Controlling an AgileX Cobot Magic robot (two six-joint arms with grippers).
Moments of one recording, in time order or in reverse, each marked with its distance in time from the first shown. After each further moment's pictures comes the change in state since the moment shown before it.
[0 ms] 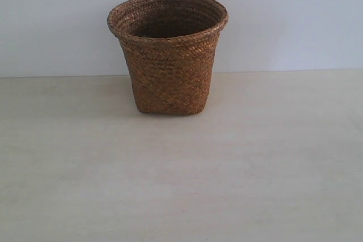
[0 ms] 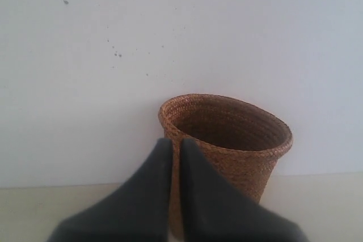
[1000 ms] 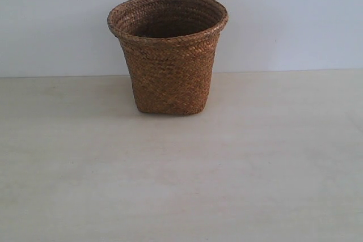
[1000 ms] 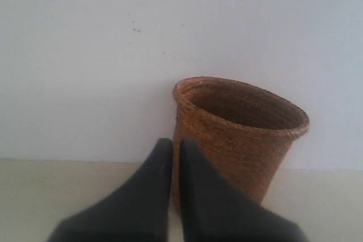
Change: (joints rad) left arm 0.000 -0.022 0.191 1.291 -0.115 -1.353; right arm 0.000 0.000 0.000 0.002 0.004 0.000
